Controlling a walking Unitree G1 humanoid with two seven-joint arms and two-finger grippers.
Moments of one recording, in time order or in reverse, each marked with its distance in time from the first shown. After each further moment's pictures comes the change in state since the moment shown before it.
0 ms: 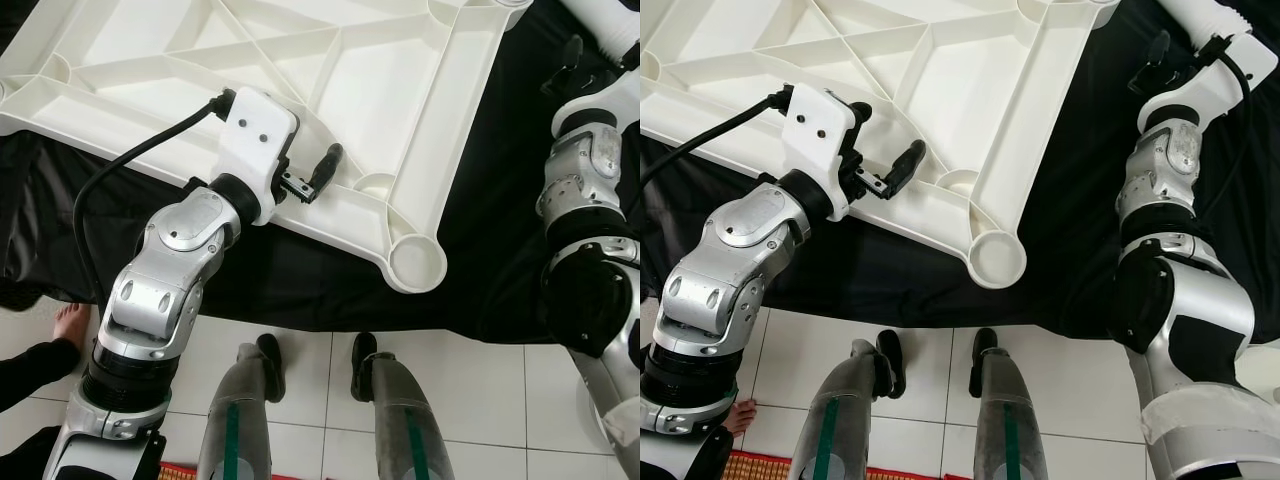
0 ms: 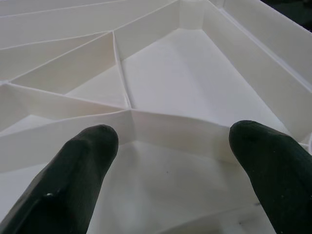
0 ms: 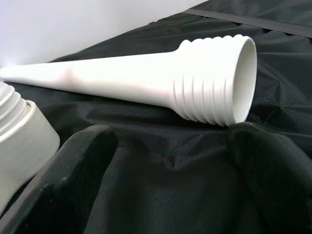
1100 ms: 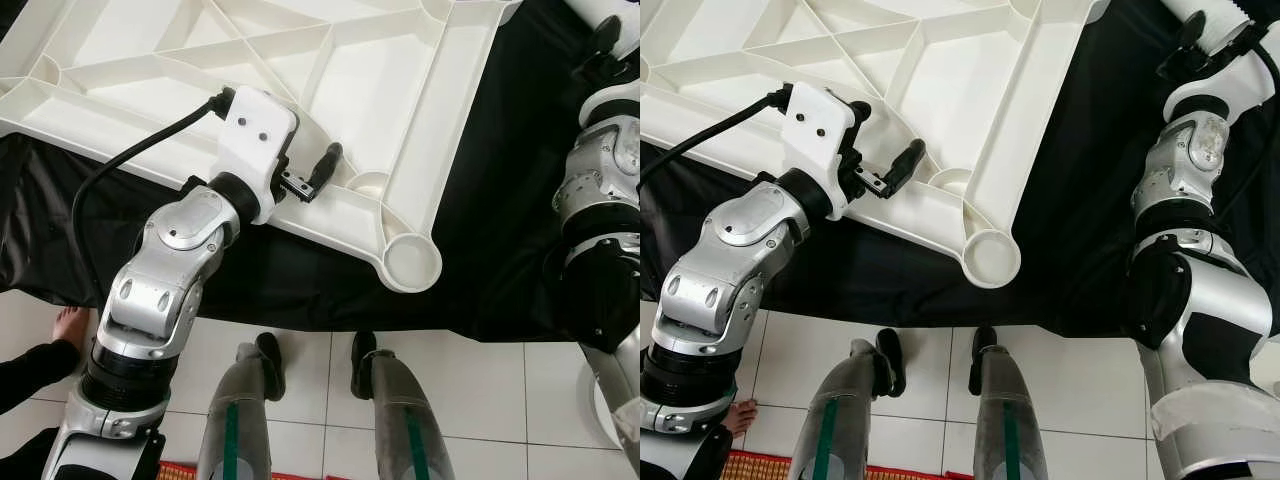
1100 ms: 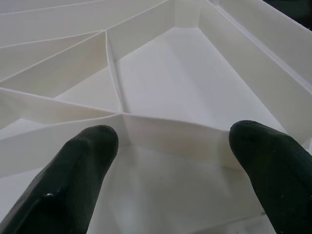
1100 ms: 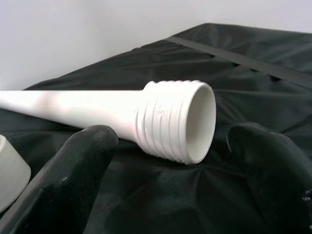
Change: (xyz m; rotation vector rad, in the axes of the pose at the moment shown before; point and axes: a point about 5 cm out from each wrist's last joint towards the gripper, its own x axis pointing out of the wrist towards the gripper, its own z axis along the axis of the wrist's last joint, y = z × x) left arm 0.000 0.000 0.001 0.004 0.000 0.000; right arm 0.004 -0.009 0.015 -0.032 -0.075 -0.027
